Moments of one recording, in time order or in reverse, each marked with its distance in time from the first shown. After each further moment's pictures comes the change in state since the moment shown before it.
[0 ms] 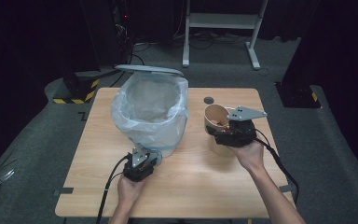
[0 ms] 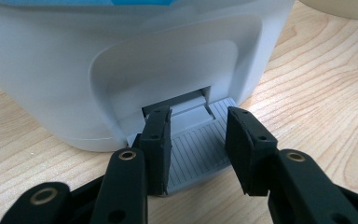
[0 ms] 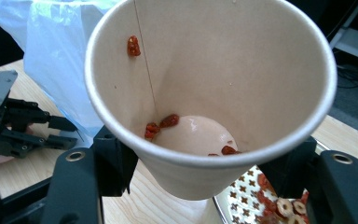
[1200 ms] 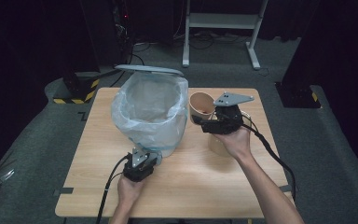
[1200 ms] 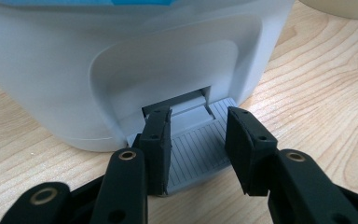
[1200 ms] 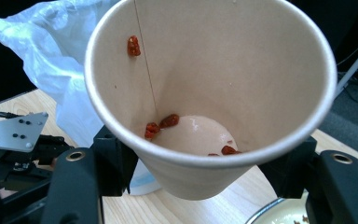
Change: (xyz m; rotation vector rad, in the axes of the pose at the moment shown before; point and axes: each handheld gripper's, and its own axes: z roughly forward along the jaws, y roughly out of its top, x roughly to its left) left arm 0.000 0.000 0.000 0.001 0.000 -0.001; right arm 0.012 0.047 0.019 -0.040 0.078 -0.014
